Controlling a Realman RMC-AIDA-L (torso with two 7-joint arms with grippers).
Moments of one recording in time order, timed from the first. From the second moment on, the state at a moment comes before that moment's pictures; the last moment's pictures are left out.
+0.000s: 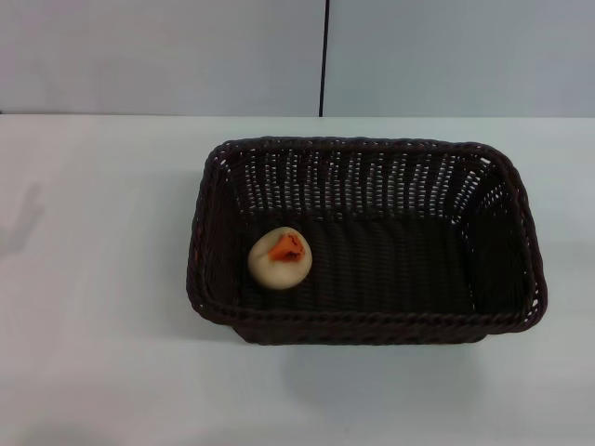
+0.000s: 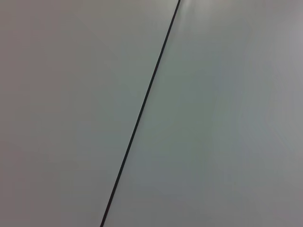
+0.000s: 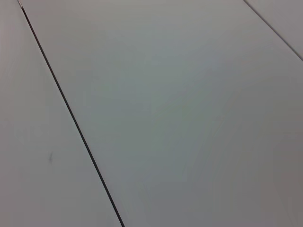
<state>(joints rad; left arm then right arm) -0.25 -2.06 -0.33 0.15 1.73 1.88 -0.78 0.20 2.08 -0.21 -0.20 -0.93 -1.64 0.90</state>
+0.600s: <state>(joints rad) -0.24 -2.06 -0.33 0.16 1.73 1.90 -0.78 0.21 2.08 -0.21 -0.20 -0.93 -1.64 0.90</state>
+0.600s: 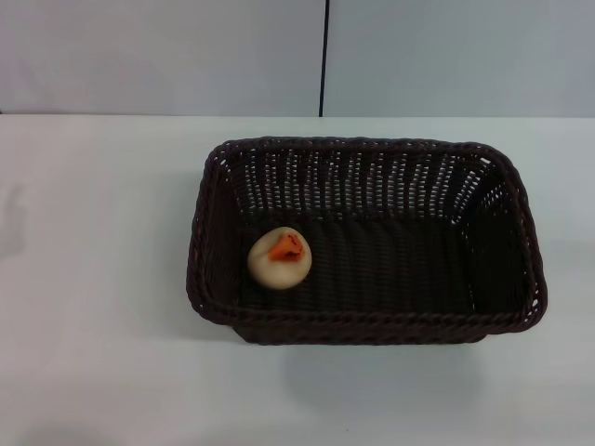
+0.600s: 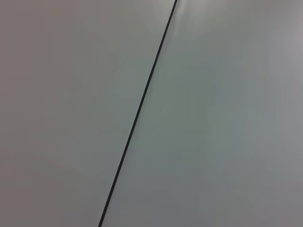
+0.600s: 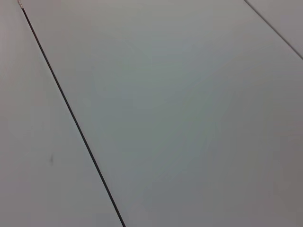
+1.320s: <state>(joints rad) -0.24 -2.05 -0.33 0.16 1.73 1.91 -0.79 0.21 2.08 -0.21 -0.19 -0.92 -1.63 0.90</state>
